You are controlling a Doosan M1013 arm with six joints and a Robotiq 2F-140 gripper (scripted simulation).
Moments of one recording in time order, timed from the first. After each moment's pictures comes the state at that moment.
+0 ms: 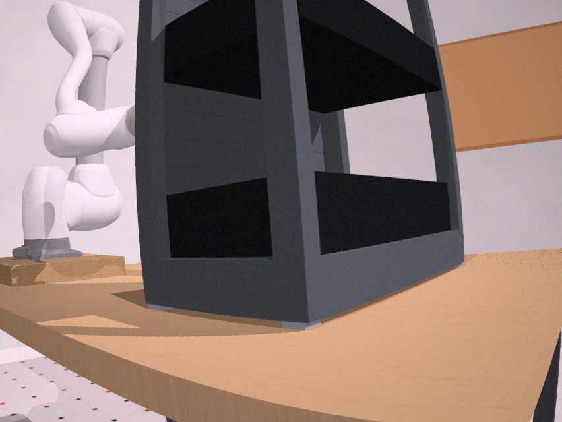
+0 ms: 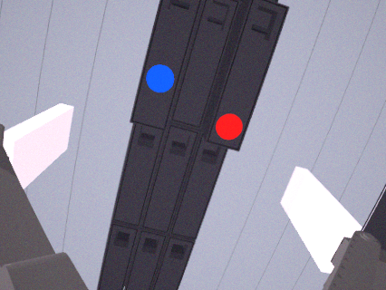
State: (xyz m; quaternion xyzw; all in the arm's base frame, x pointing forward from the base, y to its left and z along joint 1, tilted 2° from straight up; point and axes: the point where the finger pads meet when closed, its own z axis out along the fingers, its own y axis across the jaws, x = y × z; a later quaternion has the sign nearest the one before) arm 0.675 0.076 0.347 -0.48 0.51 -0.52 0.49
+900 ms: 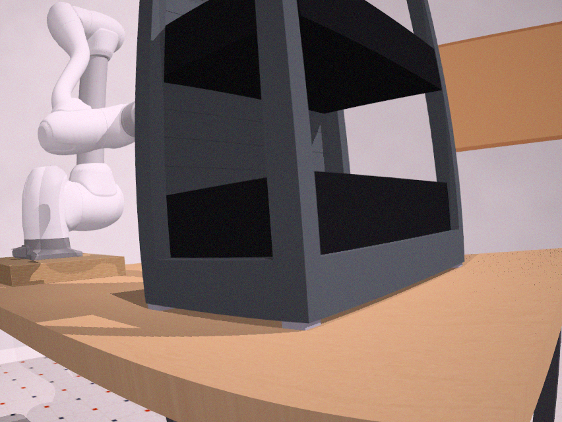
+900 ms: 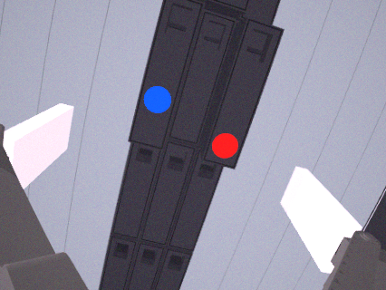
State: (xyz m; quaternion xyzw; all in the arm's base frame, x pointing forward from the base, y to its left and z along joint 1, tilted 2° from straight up) arm 0.673 0.062 0.349 -0.48 0.51 -0.53 0.49
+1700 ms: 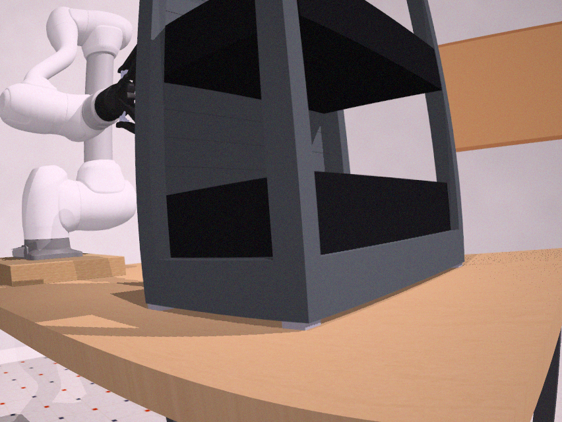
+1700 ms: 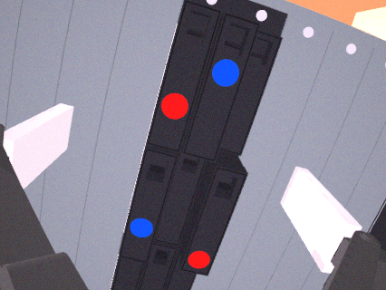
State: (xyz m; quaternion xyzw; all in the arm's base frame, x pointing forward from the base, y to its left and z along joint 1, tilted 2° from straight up) arm 0.661 -0.048 0.362 -0.47 0.51 -0.53 0.49
